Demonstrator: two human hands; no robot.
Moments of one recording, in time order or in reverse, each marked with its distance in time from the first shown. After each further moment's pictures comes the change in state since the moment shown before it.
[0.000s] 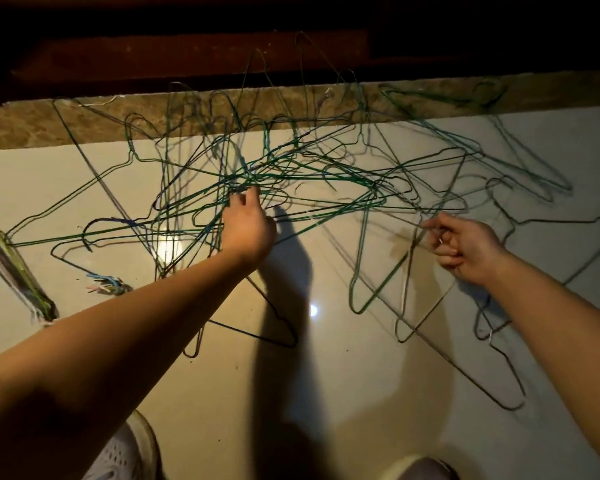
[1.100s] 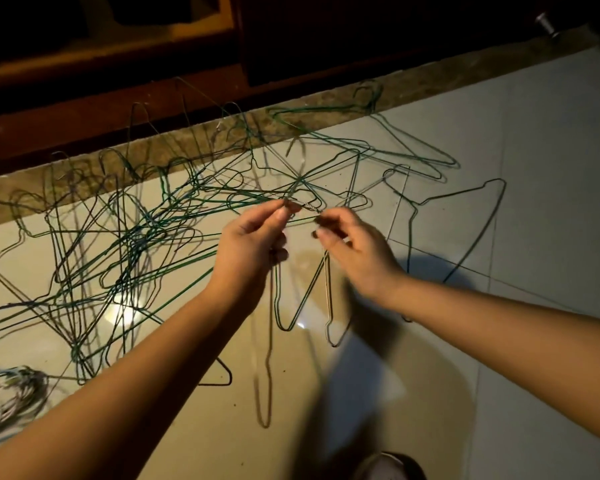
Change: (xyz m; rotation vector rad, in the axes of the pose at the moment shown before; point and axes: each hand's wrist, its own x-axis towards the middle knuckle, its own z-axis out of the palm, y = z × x) left_hand -0.089 0.148 -0.011 -1.192 -0.419 0.098; right_hand -0.045 0.020 -0.007 -0.519 0.004 -0.789
